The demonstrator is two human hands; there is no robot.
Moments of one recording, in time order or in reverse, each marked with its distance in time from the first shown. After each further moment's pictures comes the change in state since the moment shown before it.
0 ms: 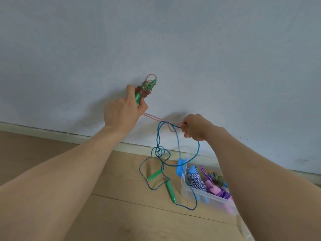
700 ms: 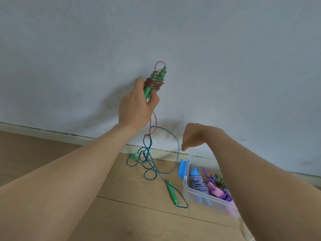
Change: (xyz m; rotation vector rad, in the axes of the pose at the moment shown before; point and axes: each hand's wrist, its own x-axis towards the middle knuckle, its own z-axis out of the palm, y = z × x) left_hand 0.018 0.031 -0.013 -0.458 -0.054 -0.159; right_hand -0.006 -0.012 0.004 -0.116 -0.245 0.087
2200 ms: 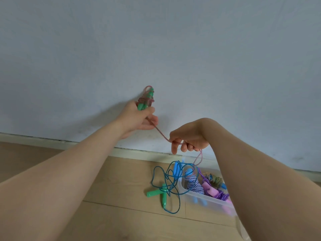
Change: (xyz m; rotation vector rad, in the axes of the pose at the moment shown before) left_hand -0.003 0.004 0.007 -0.806 -0.669 -0.663; right_hand -0.008 0.009 -0.016 0.459 -0.477 0.055
